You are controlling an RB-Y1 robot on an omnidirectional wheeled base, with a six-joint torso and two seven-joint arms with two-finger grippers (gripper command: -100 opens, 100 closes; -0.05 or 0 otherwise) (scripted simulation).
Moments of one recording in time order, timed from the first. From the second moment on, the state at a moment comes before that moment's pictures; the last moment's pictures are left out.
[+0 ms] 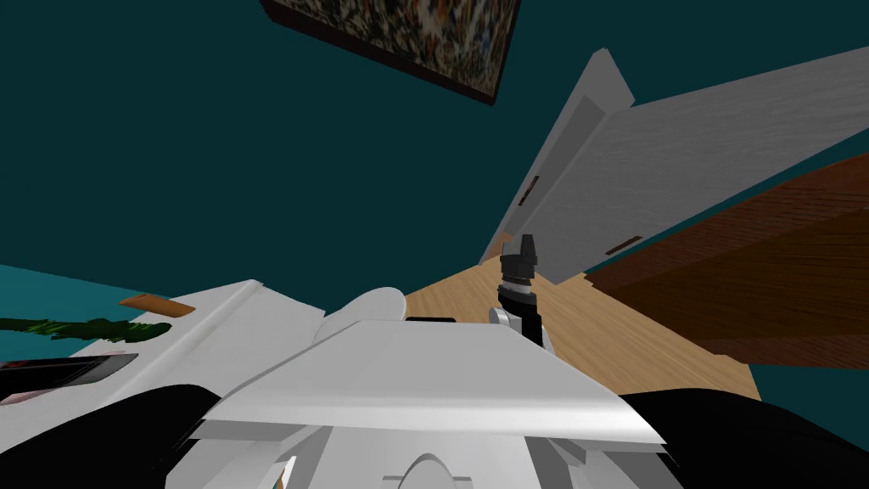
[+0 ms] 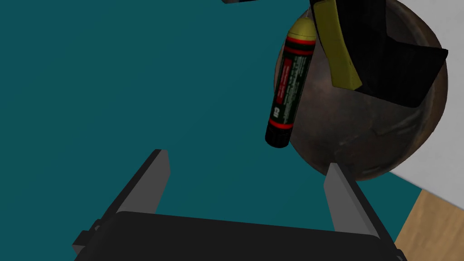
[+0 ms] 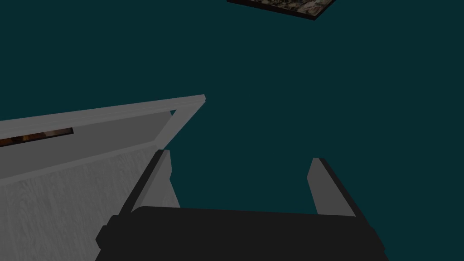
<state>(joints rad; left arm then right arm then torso) 1.20 1.48 0.80 -0.80 1.16 0.86 1.04 0.54 0.00 -0.01 -2.35 0.01 -0.46 0.10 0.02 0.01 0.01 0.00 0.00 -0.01</state>
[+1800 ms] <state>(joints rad) 1.42 1.72 0.94 -0.85 1.26 0.97 1.18 0.54 0.00 -0.01 -2.35 0.01 -0.46 0.10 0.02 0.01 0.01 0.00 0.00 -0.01</state>
